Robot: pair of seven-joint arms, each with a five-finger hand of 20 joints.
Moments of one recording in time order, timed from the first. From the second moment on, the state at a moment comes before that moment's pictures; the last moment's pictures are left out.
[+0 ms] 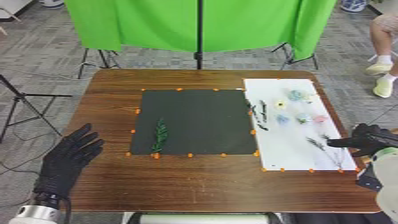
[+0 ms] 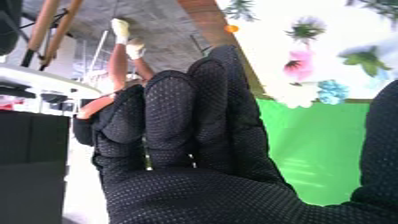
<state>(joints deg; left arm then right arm) 136.7 -60.9 -105.5 -118.9 38.3 -2.7 12.3 -123.3 -35.2 103.2 -121.4 -117.5 -16.4 45.7</state>
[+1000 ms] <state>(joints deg) 136.5 -61.1 -105.5 -118.8 38.3 -2.6 11.7 -121.4 -34.8 97.1 -114.7 -118.4 -10.4 44.9</state>
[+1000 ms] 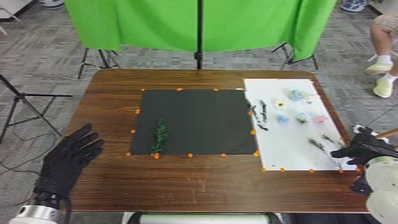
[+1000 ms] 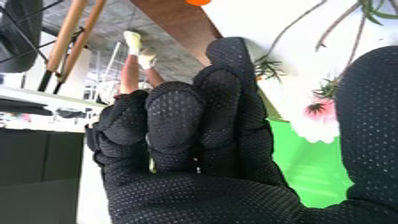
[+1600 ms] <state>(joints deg) 136.2 -61.1 -105.5 -118.8 38.3 -2.6 11.4 -122.2 -34.7 95.5 -113.7 -117.5 -5.3 37.5</state>
